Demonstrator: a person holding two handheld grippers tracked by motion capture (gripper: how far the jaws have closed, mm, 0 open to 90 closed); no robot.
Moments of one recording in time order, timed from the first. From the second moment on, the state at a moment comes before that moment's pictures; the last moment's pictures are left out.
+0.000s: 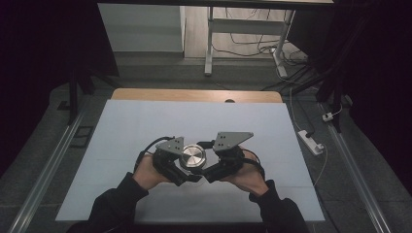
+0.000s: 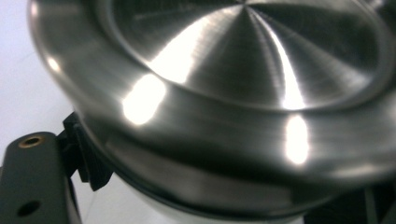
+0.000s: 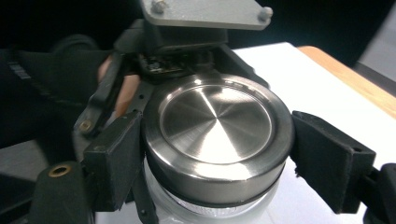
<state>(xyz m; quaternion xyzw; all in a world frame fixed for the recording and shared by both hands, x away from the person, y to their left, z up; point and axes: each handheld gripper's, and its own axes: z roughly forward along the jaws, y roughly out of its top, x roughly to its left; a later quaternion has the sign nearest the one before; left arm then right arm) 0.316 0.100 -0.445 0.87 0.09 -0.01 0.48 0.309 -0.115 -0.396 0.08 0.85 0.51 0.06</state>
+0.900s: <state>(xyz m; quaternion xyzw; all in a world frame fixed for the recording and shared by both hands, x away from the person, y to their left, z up) 0.313 0.096 -0.440 0.88 0.15 0.06 0.45 0.299 -0.103 -0.392 0.15 0.84 0.50 0.12</state>
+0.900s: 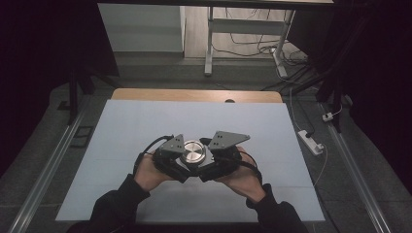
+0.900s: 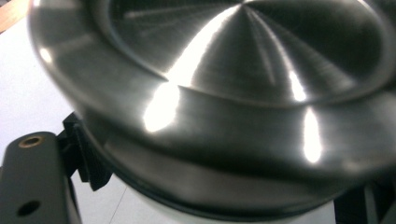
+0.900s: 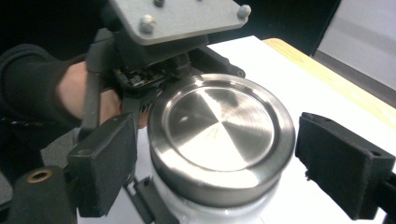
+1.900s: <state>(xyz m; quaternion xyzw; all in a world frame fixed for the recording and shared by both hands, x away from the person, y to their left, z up) 0.315 0.103 -0.440 0.87 0.13 0.05 0.47 0.308 -0.127 -0.382 0.07 0.85 0.53 0.06</state>
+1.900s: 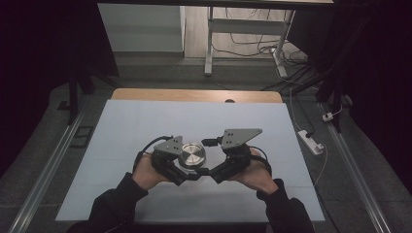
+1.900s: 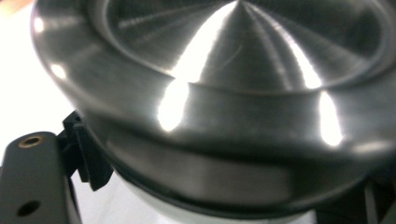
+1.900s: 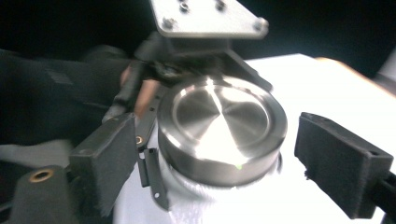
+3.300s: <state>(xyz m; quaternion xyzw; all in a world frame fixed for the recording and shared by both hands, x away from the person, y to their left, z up) 0.308 0.096 -0.437 0.87 0.15 0.07 0.47 0.297 -0.120 -0.374 0.12 0.84 0.53 0.09</state>
